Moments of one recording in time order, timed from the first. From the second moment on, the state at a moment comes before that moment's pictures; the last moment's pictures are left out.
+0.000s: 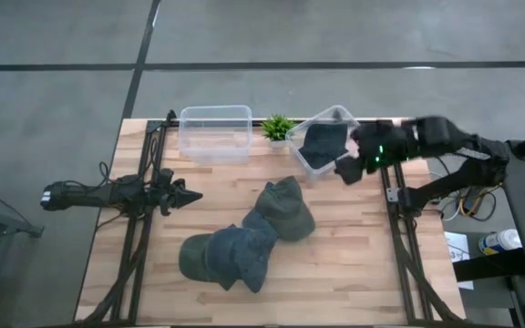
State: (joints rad) left arm -0.05 0.06 0.01 0.03 -0.06 -0.89; right arm 0.02 1.21 1.59 -1.33 0.12 1.09
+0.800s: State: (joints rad) left arm -0.05 0.06 0.01 0.03 -0.04 -0.87; right arm 0.62 1.27 0.57 -0.08 0.67 2.25
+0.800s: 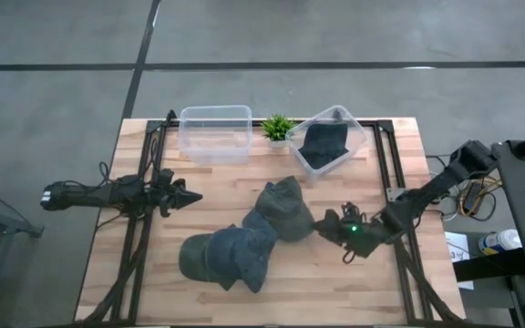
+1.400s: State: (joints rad) left arm -0.05 0.06 0.02 0.04 -0.04 -0.92; right arm 0.63 1.71 0.51 0.37 0.89 2.32
